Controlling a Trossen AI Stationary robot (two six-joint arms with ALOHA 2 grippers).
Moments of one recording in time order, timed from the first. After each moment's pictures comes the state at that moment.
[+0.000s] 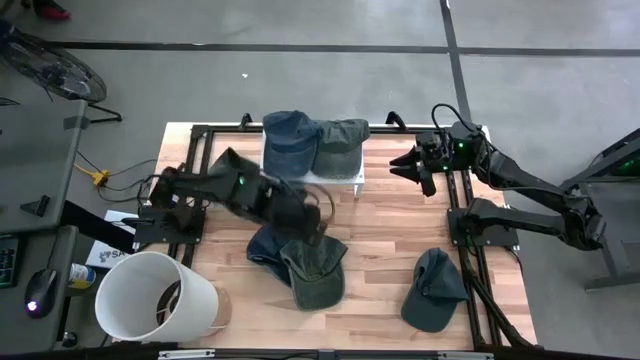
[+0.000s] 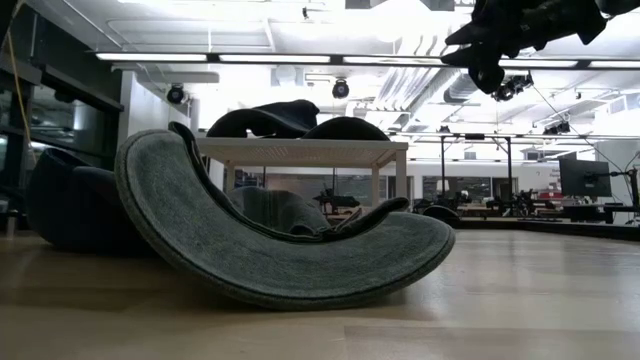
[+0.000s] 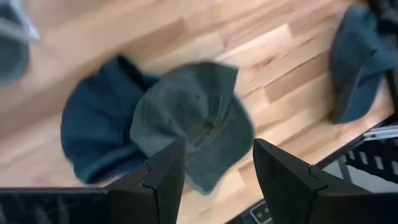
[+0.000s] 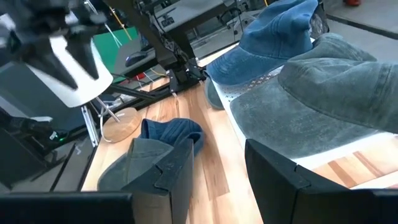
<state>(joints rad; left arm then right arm) -0.29 1.88 2.25 -1.56 -0.19 -1.42 -0.62 0.77 0.67 -0.20 -0.58 0.24</state>
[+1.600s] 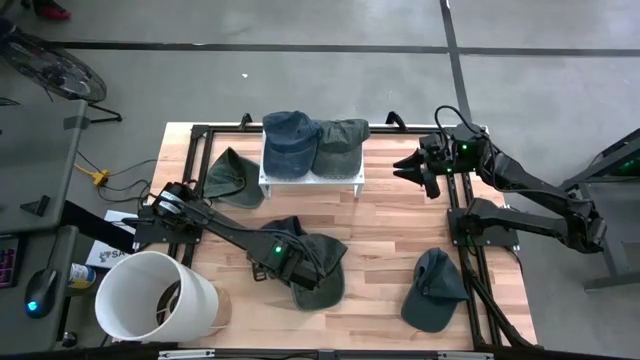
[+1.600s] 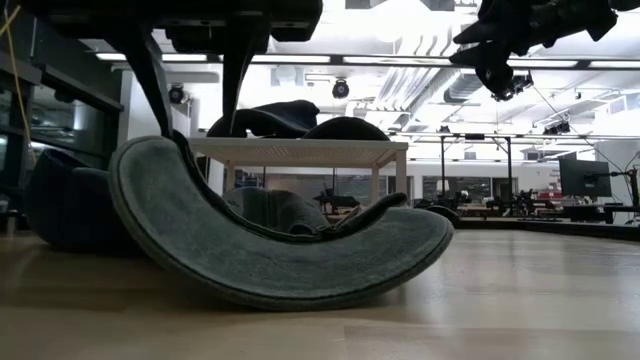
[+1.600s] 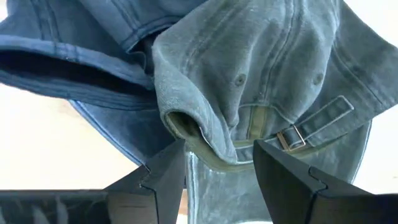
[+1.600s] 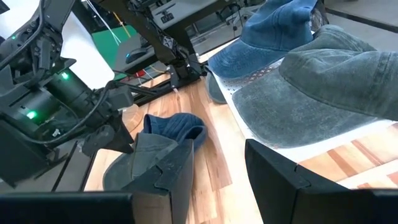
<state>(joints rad) -0.43 1.94 1.64 -1.15 -0.17 -2.23 -0.62 0.73 0.67 -0.27 -0.58 0.24</state>
